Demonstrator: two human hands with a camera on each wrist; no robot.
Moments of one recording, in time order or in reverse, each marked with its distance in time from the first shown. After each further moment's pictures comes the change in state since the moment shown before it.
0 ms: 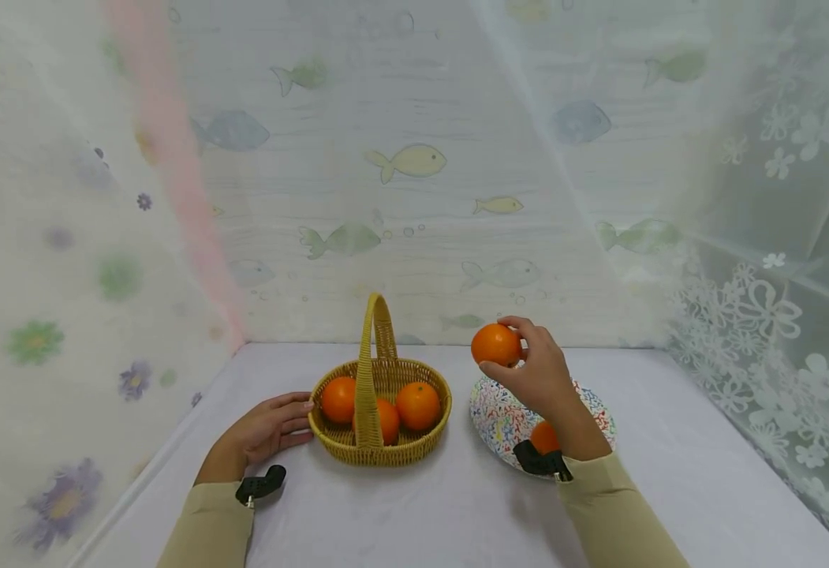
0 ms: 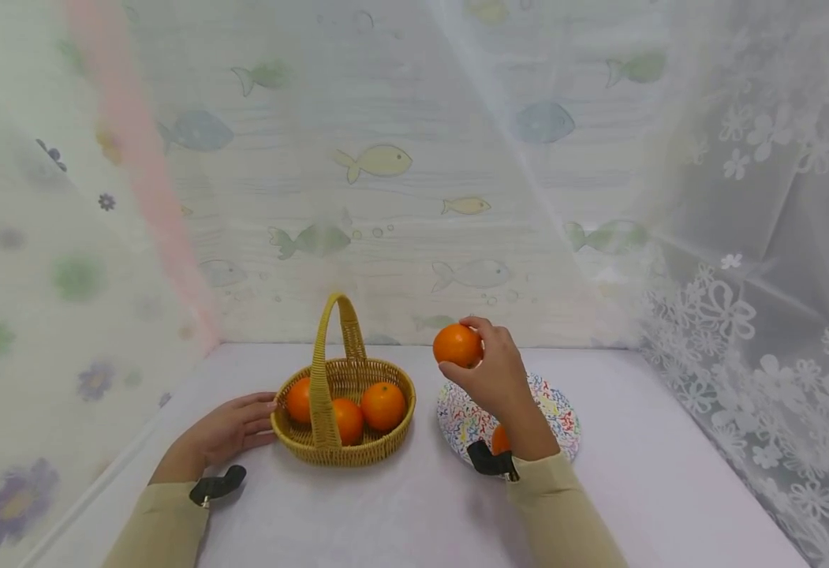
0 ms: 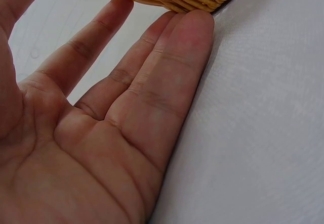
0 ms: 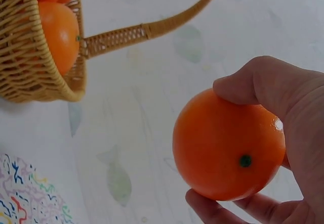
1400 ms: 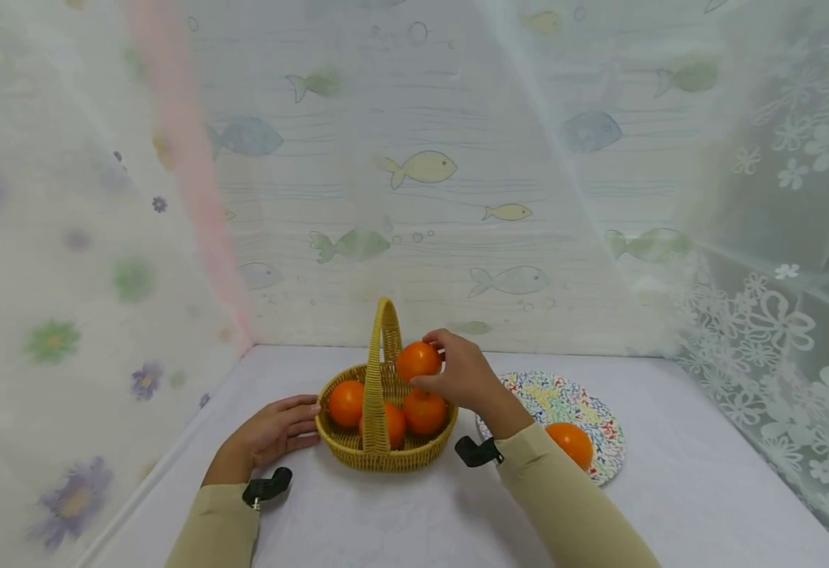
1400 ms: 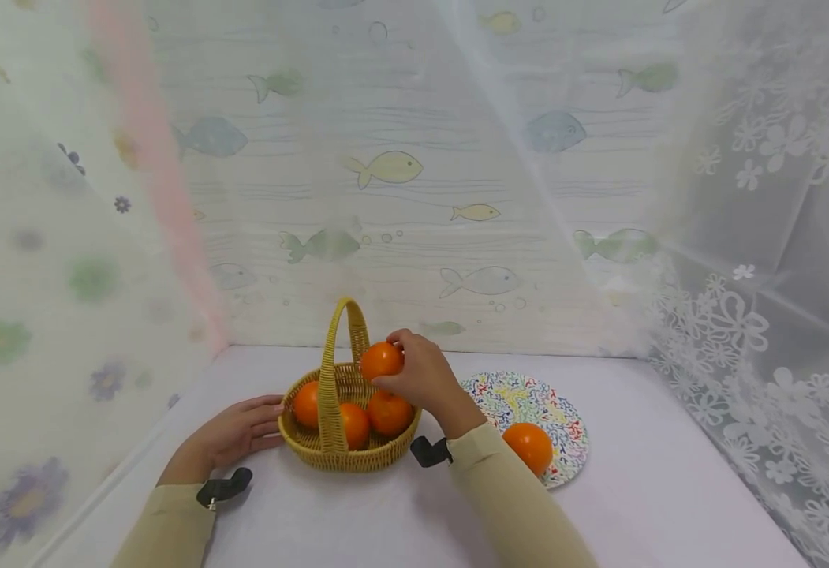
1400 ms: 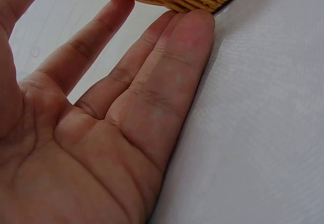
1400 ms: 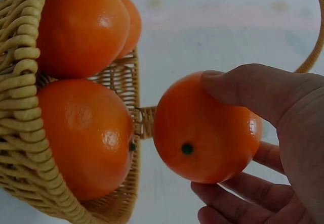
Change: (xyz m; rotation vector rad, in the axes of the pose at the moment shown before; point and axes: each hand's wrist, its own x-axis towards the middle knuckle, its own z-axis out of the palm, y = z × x) left_hand -0.002 -0.002 0.001 0.010 0.020 0.012; right_hand 0.030 -0.055 0.086 -0.020 -0.269 -0.112
